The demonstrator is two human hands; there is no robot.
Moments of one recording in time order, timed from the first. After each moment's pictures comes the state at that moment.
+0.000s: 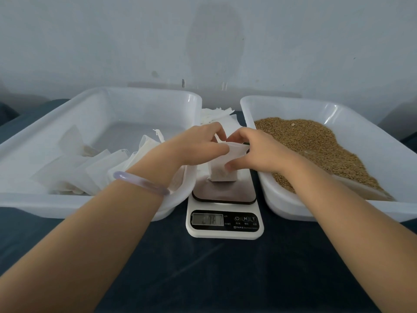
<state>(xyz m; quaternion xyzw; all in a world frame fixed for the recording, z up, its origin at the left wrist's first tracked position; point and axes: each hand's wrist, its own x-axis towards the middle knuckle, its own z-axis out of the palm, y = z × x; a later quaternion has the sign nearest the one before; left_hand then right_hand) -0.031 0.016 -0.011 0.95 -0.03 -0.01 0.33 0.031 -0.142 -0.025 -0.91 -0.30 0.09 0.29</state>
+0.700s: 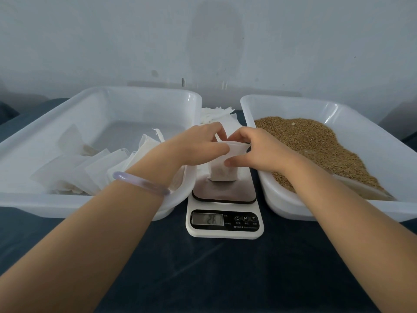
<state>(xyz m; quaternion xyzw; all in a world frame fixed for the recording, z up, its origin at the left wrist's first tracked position) -0.030 0.017 -0.013 0.95 -0.04 0.00 0.31 0.032 -0.144 -0.027 -0.89 -0.30 0.09 0.32</state>
